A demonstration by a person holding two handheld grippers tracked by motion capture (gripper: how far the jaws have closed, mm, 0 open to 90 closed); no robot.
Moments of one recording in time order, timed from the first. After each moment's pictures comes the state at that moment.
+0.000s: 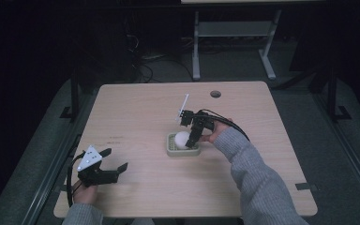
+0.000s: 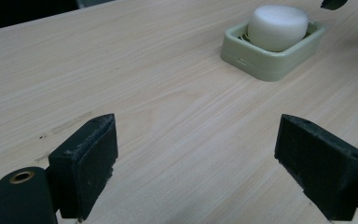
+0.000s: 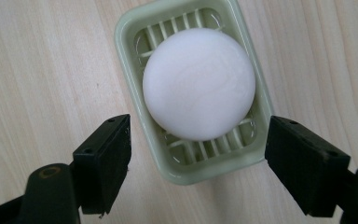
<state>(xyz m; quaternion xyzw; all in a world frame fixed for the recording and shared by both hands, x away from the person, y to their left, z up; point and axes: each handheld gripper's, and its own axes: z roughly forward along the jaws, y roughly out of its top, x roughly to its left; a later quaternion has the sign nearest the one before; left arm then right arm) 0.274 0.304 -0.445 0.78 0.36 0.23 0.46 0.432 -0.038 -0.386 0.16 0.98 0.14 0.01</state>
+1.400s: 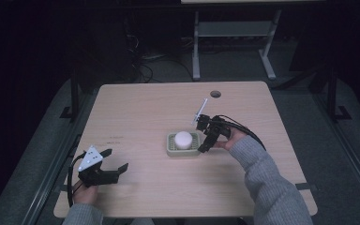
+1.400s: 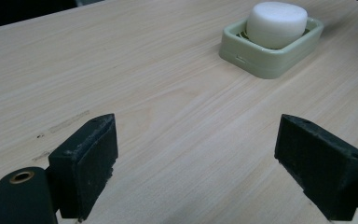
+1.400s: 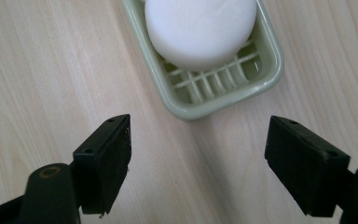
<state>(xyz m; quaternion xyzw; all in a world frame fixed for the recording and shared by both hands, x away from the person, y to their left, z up) 0.273 0.302 -0.445 0.78 0.36 0.23 0.46 0.411 -0.084 -0.390 0.19 0.97 0.16 0.01</state>
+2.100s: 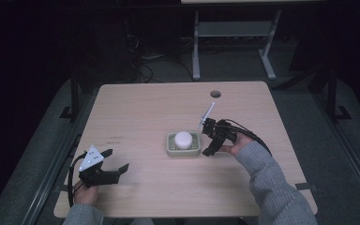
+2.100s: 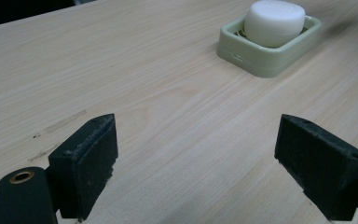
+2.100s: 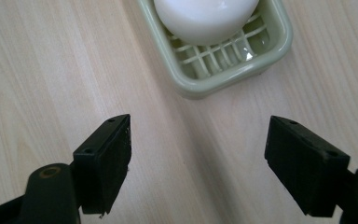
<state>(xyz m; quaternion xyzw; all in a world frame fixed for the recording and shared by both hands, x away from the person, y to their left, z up) 0.274 0.301 -0.445 0.78 0.36 0.23 0.45 0.397 -0.100 -0.394 0.20 0.96 0.17 0.01</state>
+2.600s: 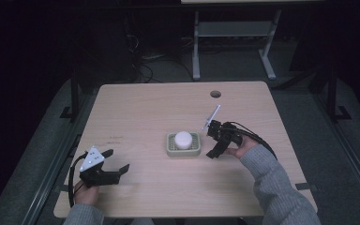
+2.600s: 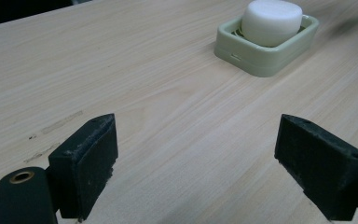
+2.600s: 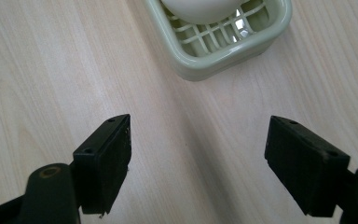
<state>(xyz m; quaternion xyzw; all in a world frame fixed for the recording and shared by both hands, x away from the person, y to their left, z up) 0.273 0.299 -0.446 0.78 0.36 0.22 0.45 0.389 -0.114 -0.394 0.21 0.96 0.17 0.02</state>
